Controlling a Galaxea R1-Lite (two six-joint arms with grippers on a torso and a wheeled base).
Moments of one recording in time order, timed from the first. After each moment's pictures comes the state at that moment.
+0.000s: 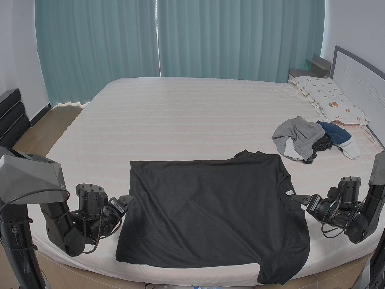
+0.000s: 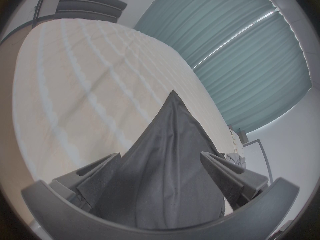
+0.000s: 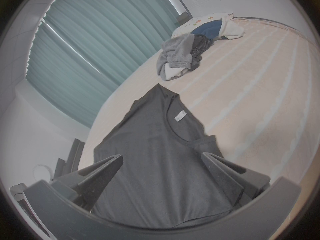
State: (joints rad) left arm -0.29 2.17 -0.33 -1.22 0.11 -1.07; right arm 0.05 2.06 -0.16 -1.38 0.19 0.67
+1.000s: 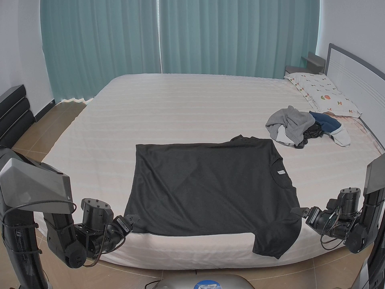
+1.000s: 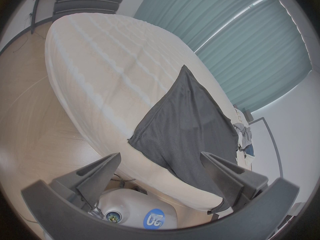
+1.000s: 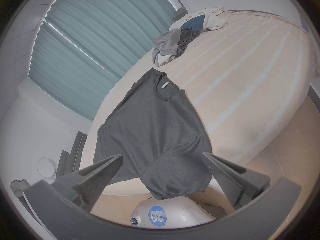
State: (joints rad) left arm -0.35 2.21 -0.25 -1.23 0.11 -1.00; right arm 0.05 2.15 -0.06 -1.49 0.20 0.67
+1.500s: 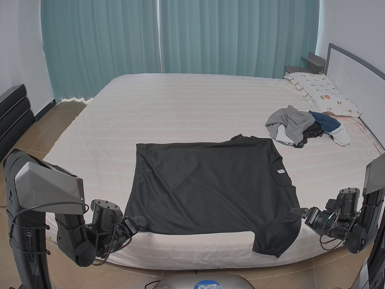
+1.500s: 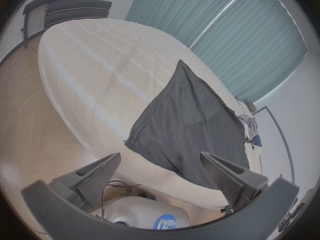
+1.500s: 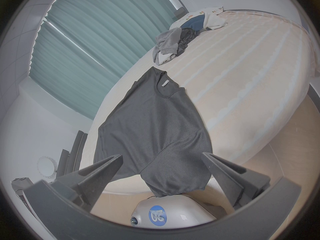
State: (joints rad) left arm -0.38 2.30 -0.33 -1.23 0.17 -0.92; right arm 0.06 2.15 -0.06 -1.50 0.20 0.67
